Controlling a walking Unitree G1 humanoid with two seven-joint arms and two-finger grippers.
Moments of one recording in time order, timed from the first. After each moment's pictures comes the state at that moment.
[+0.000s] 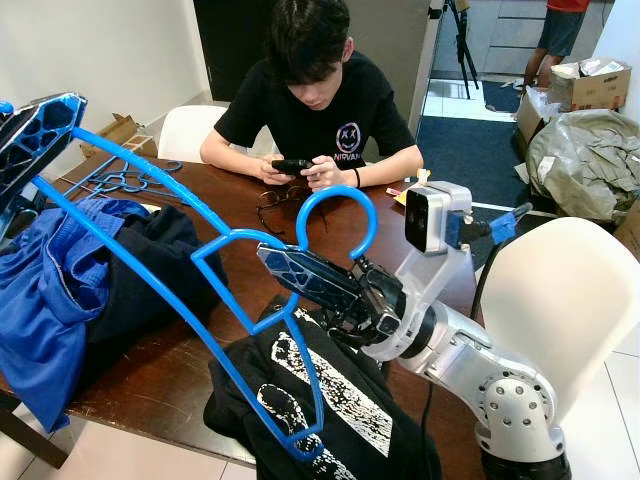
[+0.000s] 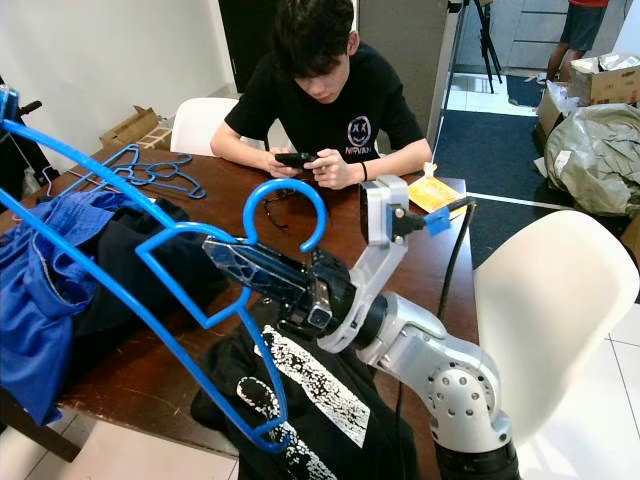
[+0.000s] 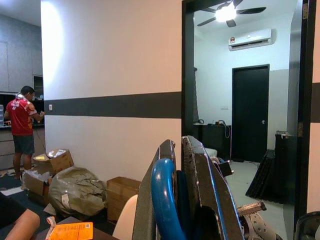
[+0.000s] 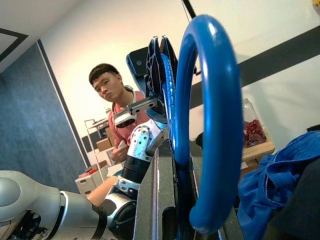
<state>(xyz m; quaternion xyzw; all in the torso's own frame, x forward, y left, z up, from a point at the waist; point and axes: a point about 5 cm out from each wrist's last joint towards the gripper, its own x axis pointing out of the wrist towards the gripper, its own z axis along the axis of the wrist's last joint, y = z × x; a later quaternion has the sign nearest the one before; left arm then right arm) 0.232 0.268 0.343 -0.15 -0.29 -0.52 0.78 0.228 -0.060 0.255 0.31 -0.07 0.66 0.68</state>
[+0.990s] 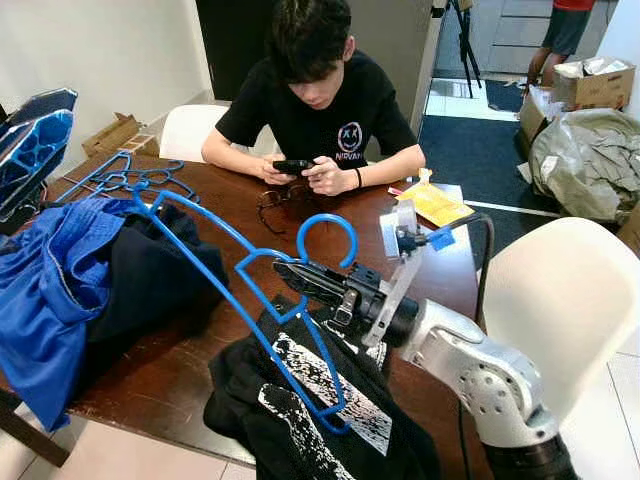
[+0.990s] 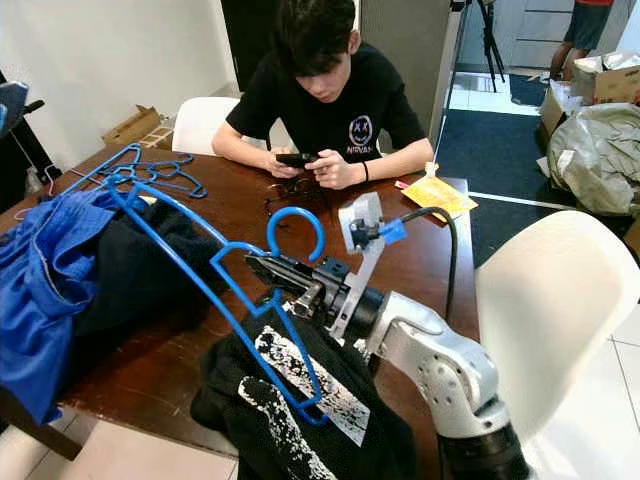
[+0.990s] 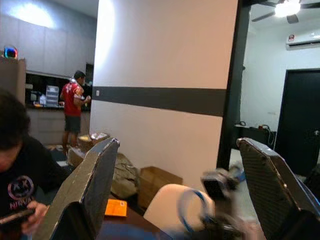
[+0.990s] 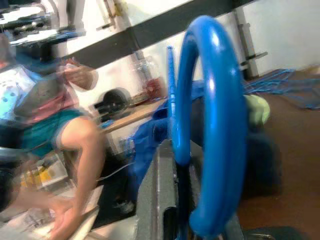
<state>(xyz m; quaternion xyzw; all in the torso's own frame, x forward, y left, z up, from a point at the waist) 0.231 0.288 0.327 -0.17 -0.28 -0.44 0.84 0.287 -0.084 0.218 0.18 -0.01 0.48 0.86</state>
